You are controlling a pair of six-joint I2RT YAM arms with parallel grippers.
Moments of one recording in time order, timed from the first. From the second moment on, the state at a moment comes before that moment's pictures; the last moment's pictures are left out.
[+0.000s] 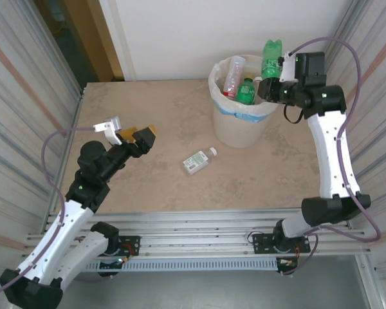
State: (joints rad) left arm -0.39 0.74 0.71 -0.01 0.16 -0.63; right arm 0.10 1.53 1.96 -1.08 -0.26 0.22
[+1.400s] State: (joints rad) left arm -0.39 0.82 0.71 -0.01 0.16 -0.65; right arm 0.10 1.98 2.34 -1.22 0.07 -0.30
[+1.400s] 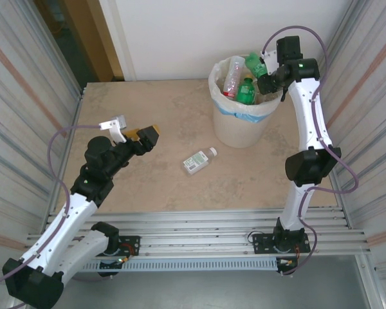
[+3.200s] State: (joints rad) left arm -0.39 0.83 0.73 -0.02 0.18 -0.64; right arm 0.09 1.86 2.12 -0.82 0.14 0.03
